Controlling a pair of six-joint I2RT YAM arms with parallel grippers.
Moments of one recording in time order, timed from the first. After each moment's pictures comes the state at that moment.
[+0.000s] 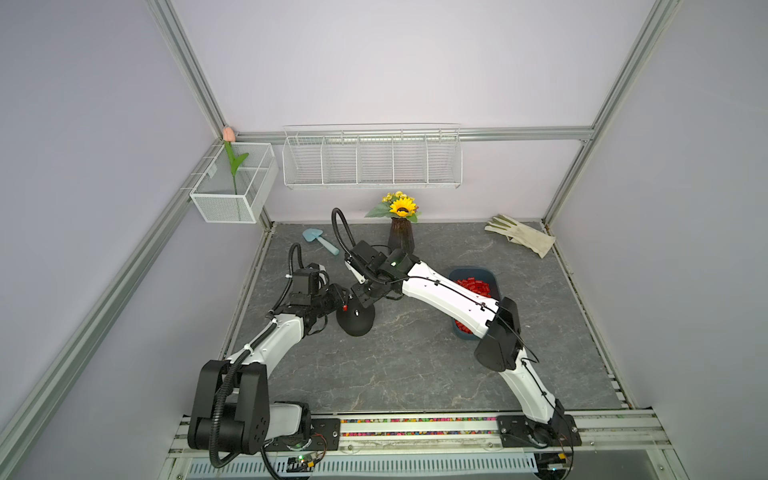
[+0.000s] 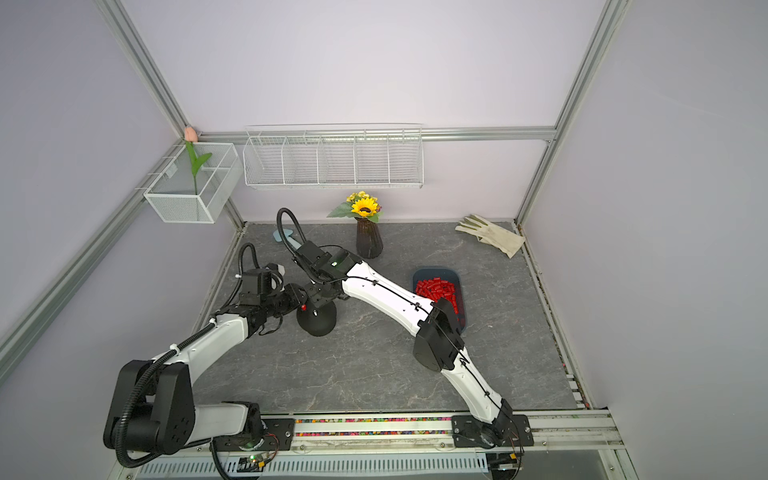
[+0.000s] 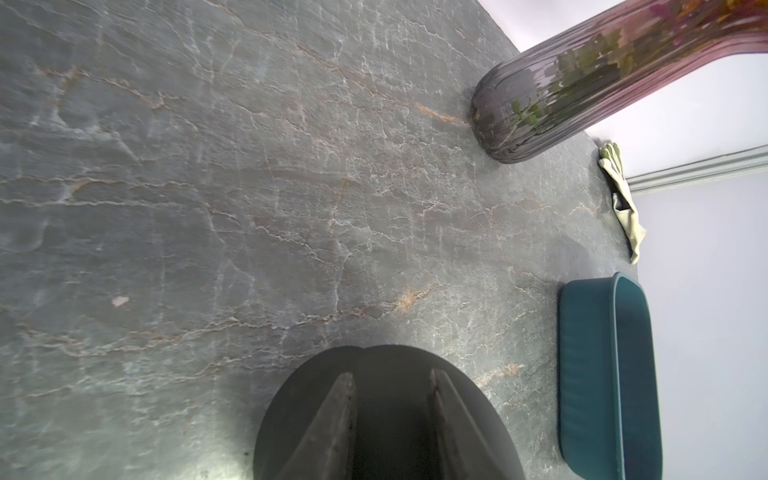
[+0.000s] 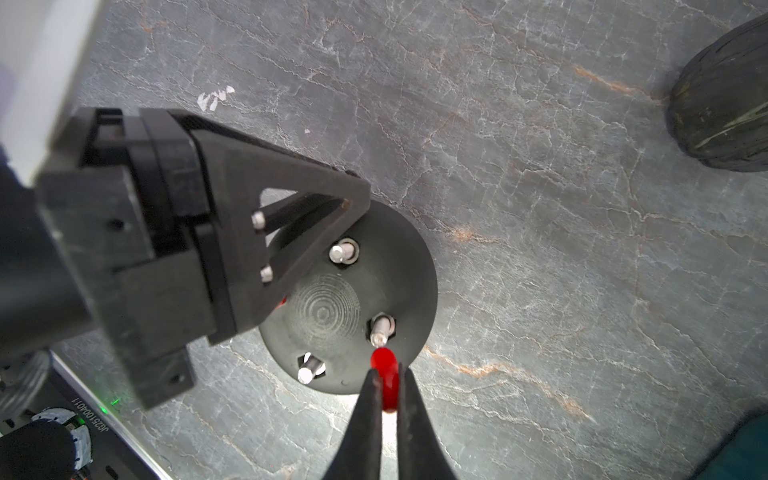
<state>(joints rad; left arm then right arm) -0.17 1.33 0.68 -0.09 0.34 -0.61 1.01 2.28 2.32 -1.12 0.08 0.28</state>
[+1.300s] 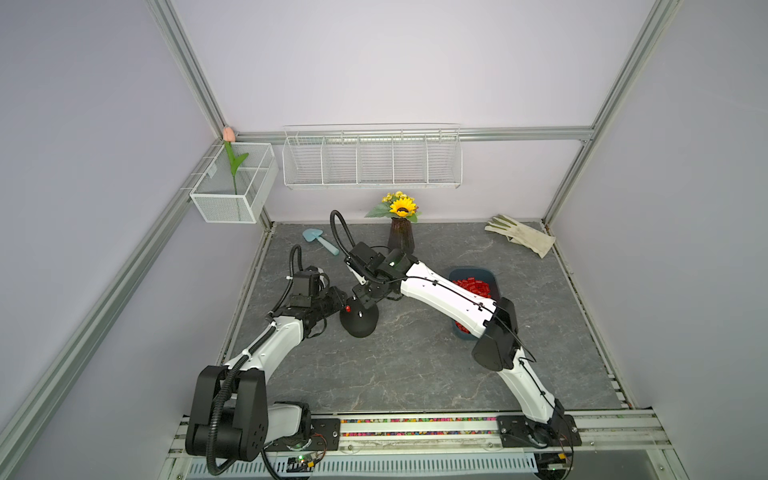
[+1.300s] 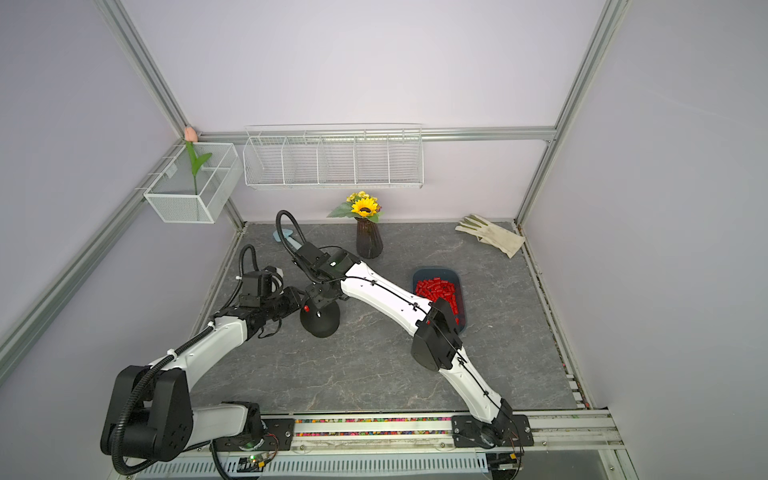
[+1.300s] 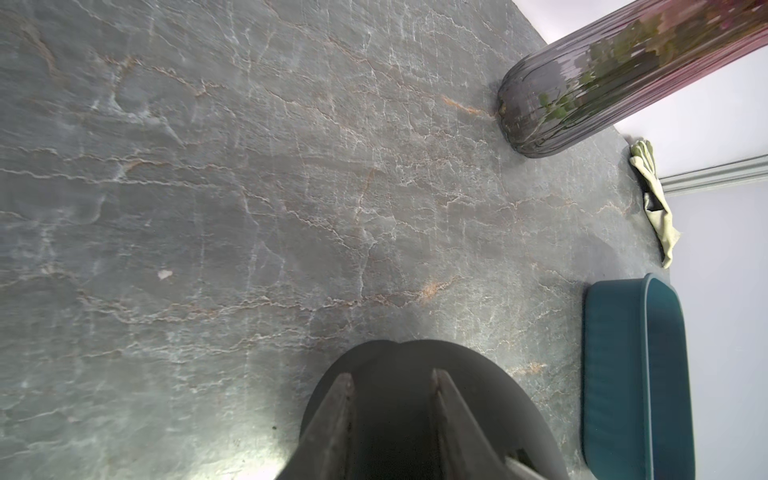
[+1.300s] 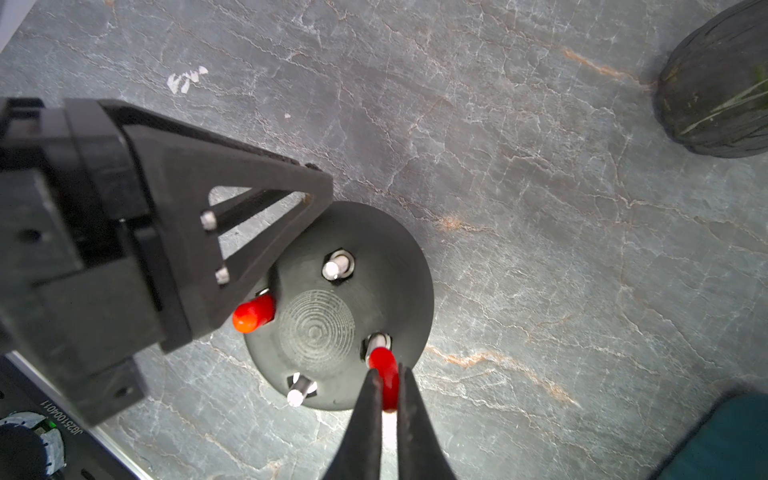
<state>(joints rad) -0.17 1.30 0.67 -0.15 0.28 -0.60 1.01 2.30 2.35 -1.16 0.10 0.28</state>
